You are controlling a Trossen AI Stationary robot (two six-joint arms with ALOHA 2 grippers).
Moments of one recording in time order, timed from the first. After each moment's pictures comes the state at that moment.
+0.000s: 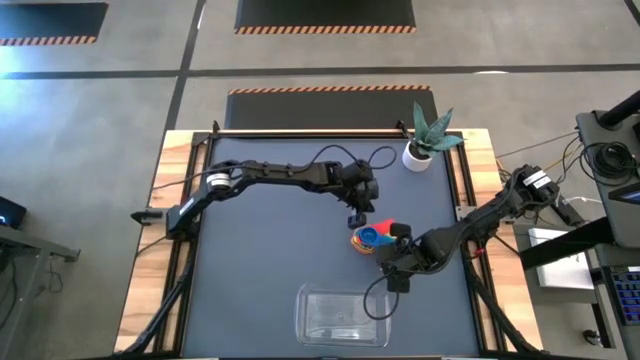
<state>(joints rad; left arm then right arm) 0.17 2.27 1.82 -0.35 0.28 0.09 0.48 1.51 0.90 -0.65 0.26 0.53</state>
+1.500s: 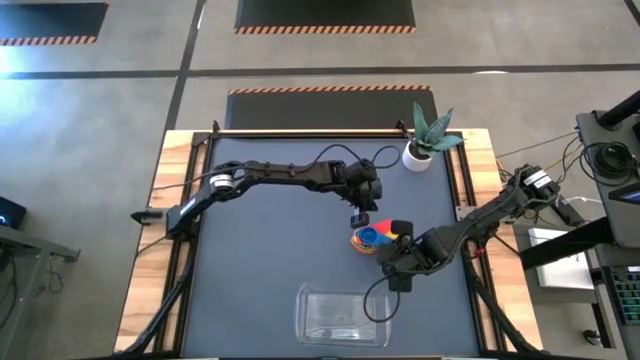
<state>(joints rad) 0.16 2.30 1.90 -0.40 0.26 0.12 0.49 1.50 1.03 -0.83 0.29 0.52</state>
